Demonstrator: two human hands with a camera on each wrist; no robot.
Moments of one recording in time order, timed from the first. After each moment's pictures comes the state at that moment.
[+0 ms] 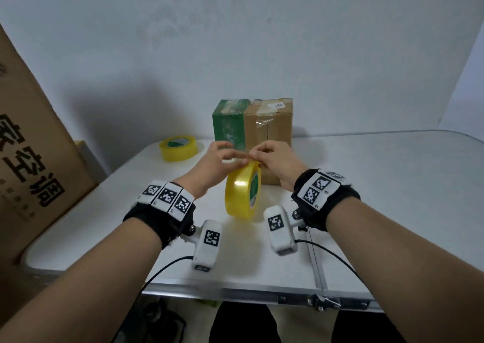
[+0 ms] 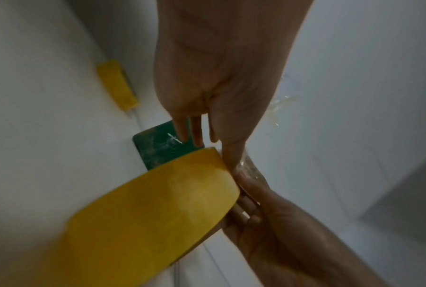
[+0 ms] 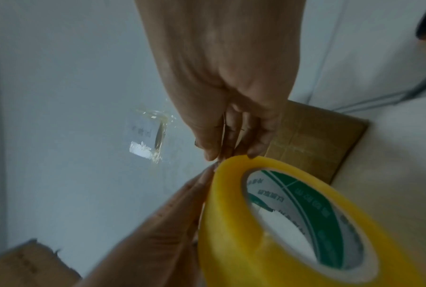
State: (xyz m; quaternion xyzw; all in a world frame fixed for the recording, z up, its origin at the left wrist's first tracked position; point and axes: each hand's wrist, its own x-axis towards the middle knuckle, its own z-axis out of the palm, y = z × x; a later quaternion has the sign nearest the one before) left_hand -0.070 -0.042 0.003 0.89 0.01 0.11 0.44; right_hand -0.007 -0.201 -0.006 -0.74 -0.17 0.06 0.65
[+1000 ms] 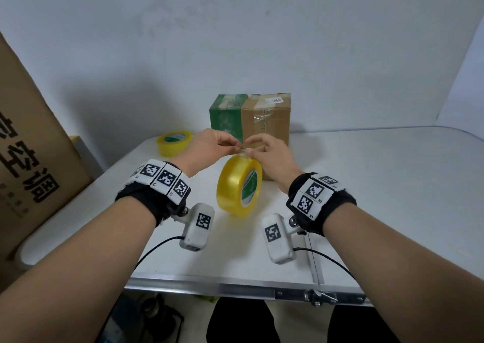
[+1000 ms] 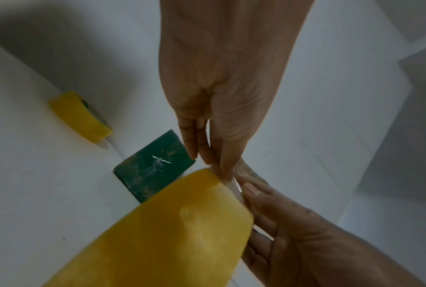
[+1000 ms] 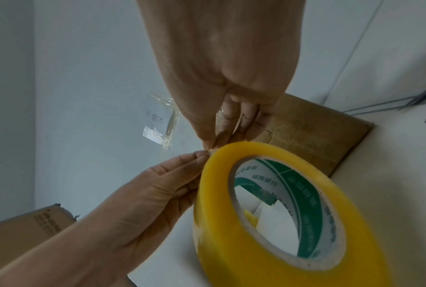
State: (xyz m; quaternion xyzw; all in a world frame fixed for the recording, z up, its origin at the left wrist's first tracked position) left_hand -0.058 -0.031 0.029 0.91 -0.02 0.13 0.40; right_hand -0.022 -0.203 -0.008 -0.77 -0.20 -0.02 0.61
